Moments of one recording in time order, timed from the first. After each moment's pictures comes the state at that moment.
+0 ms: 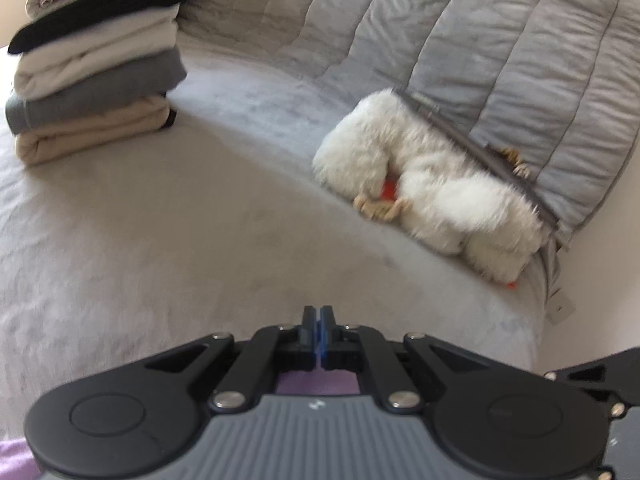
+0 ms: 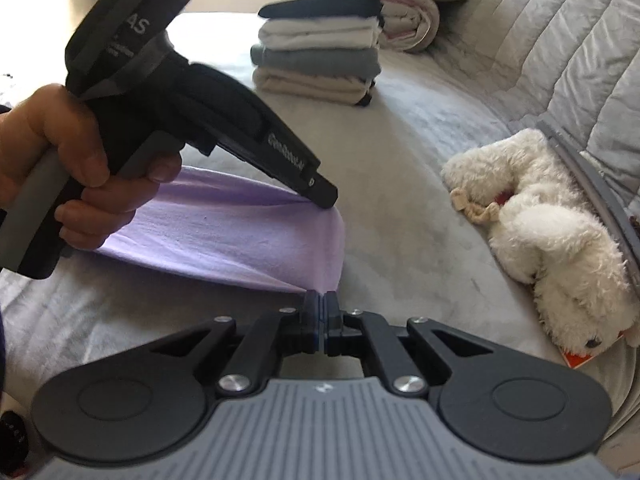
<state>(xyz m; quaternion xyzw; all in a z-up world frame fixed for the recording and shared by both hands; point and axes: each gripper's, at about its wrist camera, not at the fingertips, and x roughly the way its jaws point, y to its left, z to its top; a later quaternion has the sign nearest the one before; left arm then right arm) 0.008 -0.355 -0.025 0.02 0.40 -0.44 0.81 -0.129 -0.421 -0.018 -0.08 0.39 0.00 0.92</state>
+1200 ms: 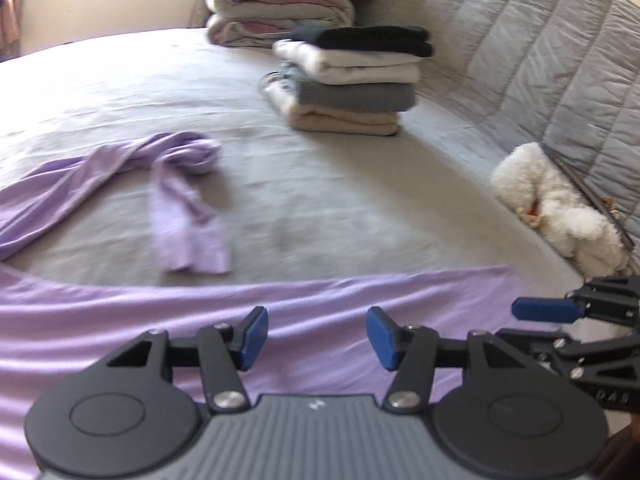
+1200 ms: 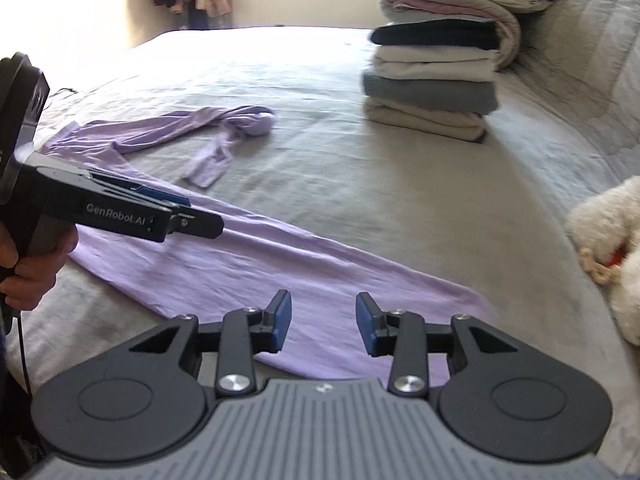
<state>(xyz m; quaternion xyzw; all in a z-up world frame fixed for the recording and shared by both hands) -0.008 -0.137 -0.022 -0.01 0.39 -0.26 0.88 -0.084 -0.338 -0.003 -0.05 0.37 0.12 0.92</state>
